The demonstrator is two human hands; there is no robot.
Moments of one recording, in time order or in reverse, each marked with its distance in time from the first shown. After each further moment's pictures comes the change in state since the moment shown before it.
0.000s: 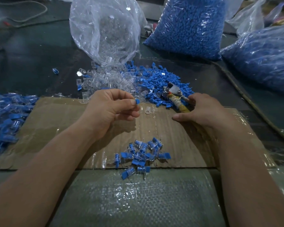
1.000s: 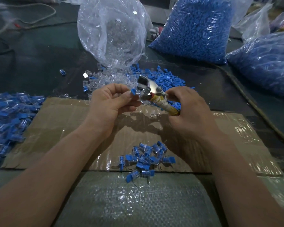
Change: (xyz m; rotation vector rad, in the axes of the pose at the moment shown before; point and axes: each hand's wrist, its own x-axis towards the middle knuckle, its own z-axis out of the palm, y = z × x) left_hand 0.003 -0.002 0.001 -0.118 0.141 0.205; right_hand -0.036 -0.048 0.008 0.153 0.293 -0.510
